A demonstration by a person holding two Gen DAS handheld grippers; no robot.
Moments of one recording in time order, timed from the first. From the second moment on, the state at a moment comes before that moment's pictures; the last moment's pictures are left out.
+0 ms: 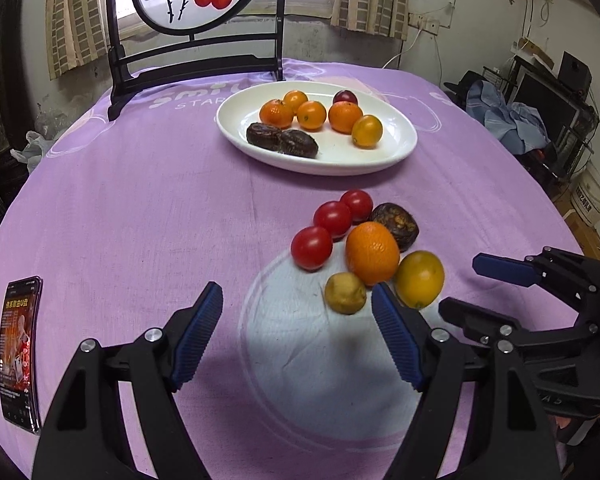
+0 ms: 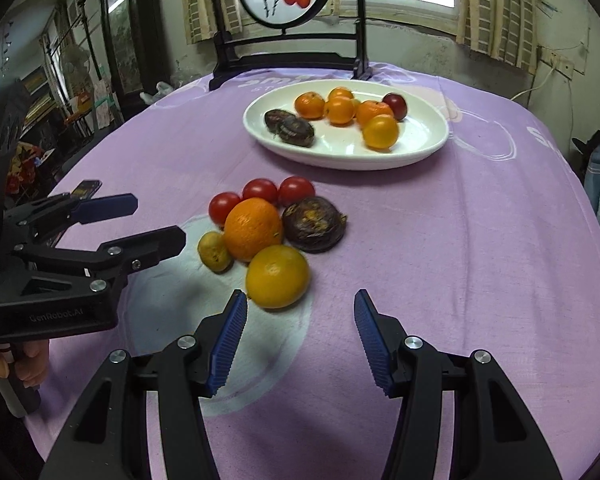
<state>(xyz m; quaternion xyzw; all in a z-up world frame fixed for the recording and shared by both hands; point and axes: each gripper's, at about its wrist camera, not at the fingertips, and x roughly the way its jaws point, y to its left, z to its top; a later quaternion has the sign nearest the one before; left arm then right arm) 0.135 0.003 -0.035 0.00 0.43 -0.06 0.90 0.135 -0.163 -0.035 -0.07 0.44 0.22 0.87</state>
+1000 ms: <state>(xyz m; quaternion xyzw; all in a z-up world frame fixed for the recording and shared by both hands) 0.152 -0.005 -0.043 0.01 0.44 -0.10 0.89 0.155 -0.155 -0.049 -0.08 0.45 0.25 0.85</state>
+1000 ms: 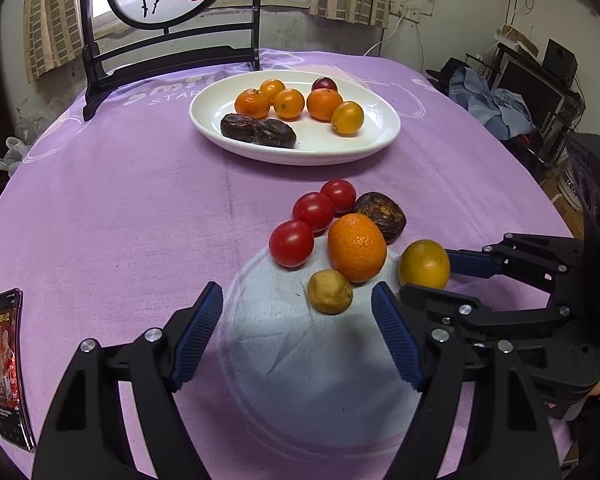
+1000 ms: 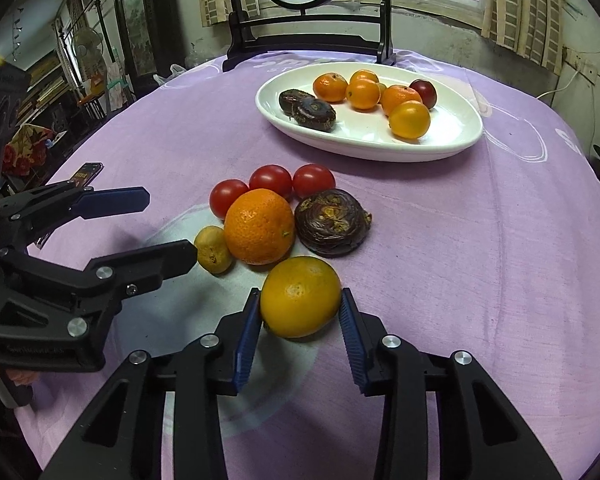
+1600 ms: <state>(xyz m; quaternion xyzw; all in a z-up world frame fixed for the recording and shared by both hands) 0.166 -0.032 -0.048 0.00 0.46 -0.13 0.88 0.144 -0.163 -0.044 -0.11 0.44 0.27 0.85</state>
